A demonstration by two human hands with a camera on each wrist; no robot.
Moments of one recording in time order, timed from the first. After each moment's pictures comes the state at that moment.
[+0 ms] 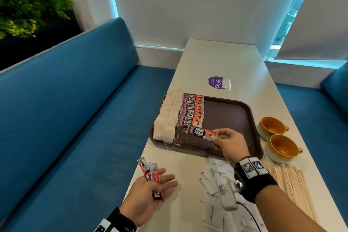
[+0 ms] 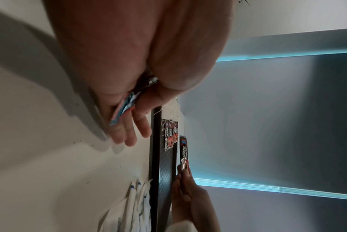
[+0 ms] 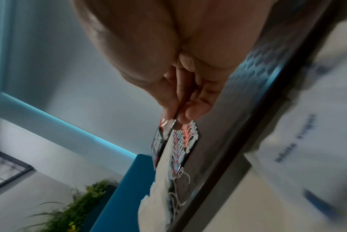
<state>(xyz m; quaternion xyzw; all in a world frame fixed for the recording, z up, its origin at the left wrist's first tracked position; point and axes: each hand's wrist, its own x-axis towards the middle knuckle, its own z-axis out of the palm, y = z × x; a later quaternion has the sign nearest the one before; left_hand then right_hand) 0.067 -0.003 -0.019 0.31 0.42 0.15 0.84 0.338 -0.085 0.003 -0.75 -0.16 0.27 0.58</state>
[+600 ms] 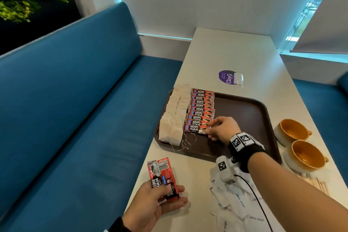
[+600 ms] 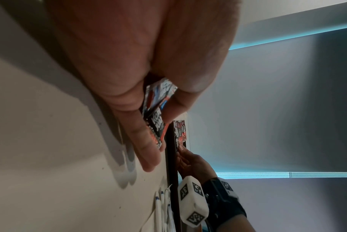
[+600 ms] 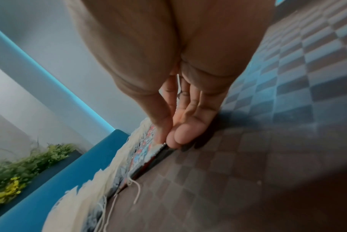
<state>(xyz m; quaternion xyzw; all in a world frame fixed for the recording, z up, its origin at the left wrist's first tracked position) 0.071 0.013 -0.028 0.30 0.41 0.10 0.86 0.385 0.005 -0.024 -0.82 -0.20 0.34 0.41</state>
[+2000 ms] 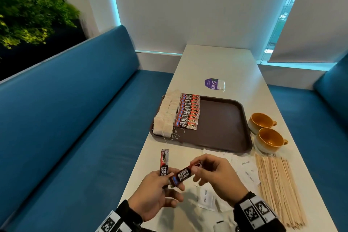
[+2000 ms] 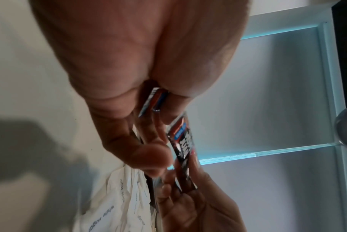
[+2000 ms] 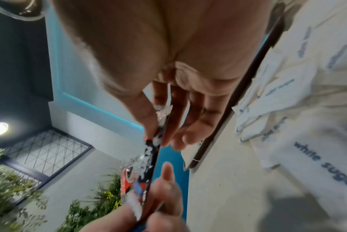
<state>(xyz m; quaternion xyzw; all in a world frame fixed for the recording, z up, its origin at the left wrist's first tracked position) 0.058 -0.052 0.023 0.42 0.36 0.08 0.83 0.231 -0.171 0.028 -0.64 -0.31 0.40 0.58</state>
